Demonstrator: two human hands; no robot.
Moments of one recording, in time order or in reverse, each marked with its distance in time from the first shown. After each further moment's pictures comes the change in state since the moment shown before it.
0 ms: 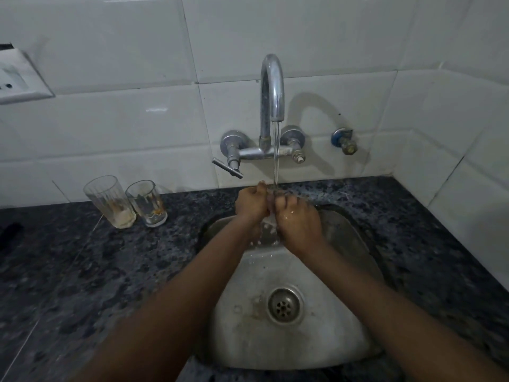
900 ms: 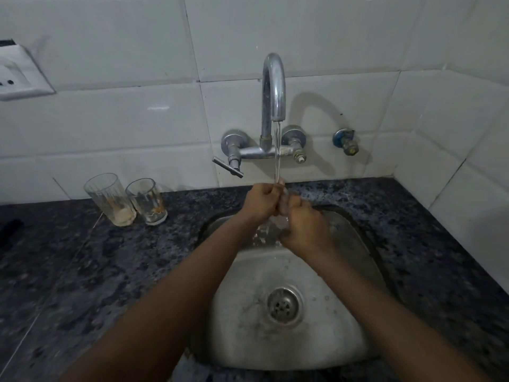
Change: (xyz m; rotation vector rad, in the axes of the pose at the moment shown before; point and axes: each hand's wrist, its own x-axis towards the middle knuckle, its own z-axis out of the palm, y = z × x) left_hand -0.002 0.012 0.004 0.104 -0.249 0.173; right_hand -0.005 0.009 -0.032 0.440 -0.400 0.297
